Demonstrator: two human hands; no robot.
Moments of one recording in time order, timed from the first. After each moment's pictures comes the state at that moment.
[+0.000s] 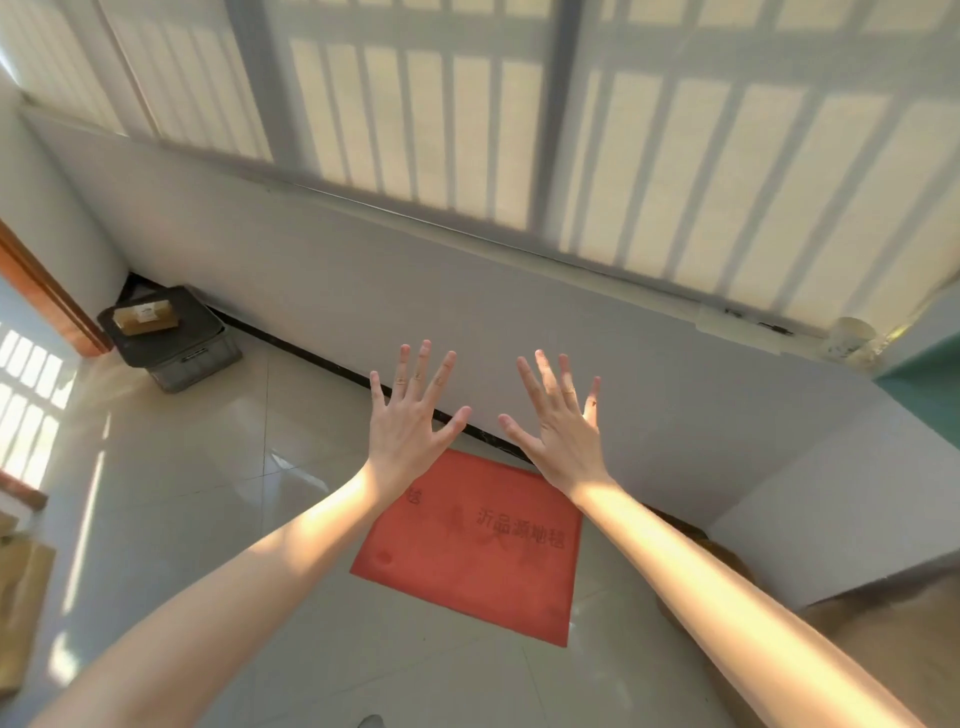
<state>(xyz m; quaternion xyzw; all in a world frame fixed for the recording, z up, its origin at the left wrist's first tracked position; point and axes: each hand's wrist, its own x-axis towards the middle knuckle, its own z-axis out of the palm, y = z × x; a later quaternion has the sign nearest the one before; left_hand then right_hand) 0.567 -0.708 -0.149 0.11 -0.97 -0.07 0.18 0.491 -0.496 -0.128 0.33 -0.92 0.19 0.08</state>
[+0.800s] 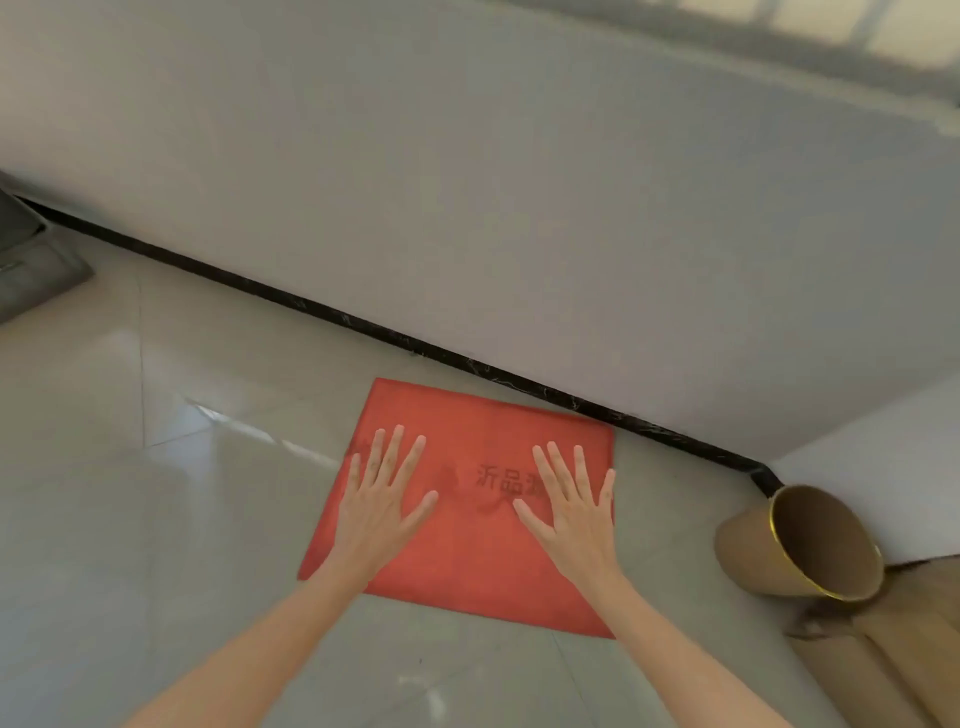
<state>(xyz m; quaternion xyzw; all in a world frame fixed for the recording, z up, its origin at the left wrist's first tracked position) 0.480 -0.841 -0.670 0.07 -0.99 -0.13 0.02 0.413 -0.575 -0.640 0.20 -0.97 0.09 -0.07</state>
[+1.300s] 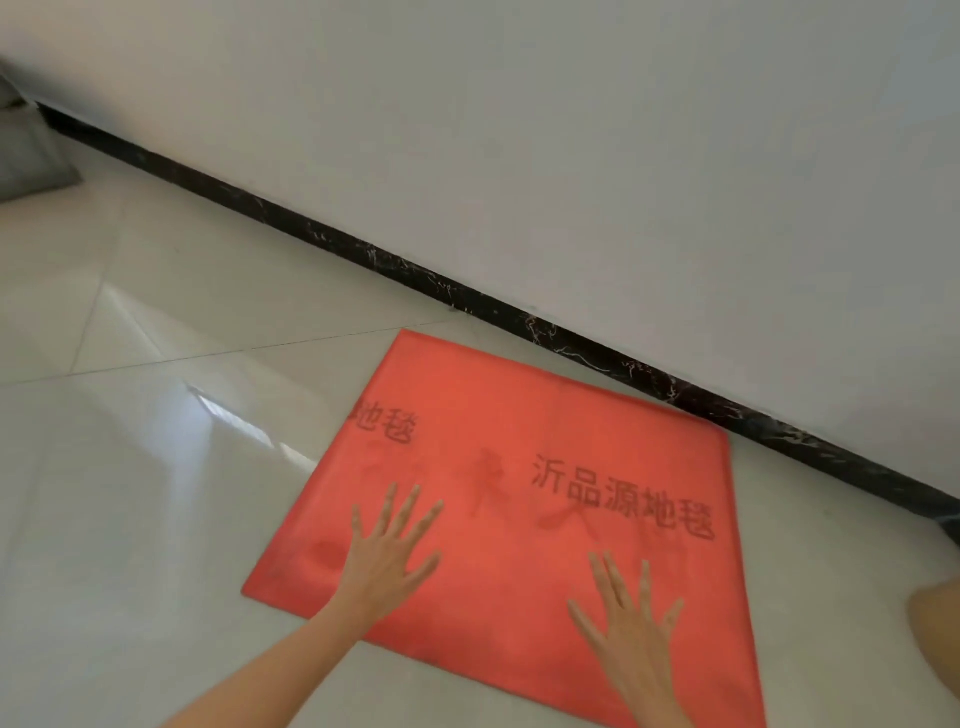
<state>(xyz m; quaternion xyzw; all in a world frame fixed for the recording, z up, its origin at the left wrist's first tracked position) 0.475 -0.886 -1.106 0.06 -0.99 -0.09 -0.11 0.415 -0.555 -1.090 0.09 -0.98 0.03 -0.19</state>
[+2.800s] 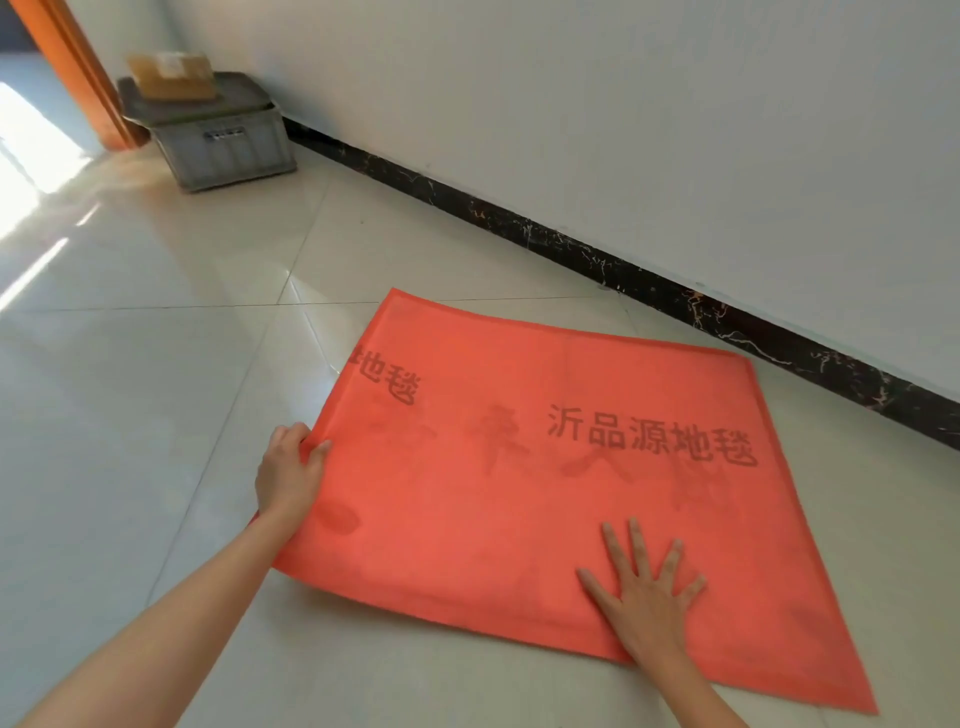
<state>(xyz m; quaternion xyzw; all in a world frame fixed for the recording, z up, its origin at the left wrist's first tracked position) 0.636 -1.090 -1.129 0.48 -0.82 -0.23 0.23 0.464 -0.686 -1.202 0.21 -0.96 0.03 -0.19</state>
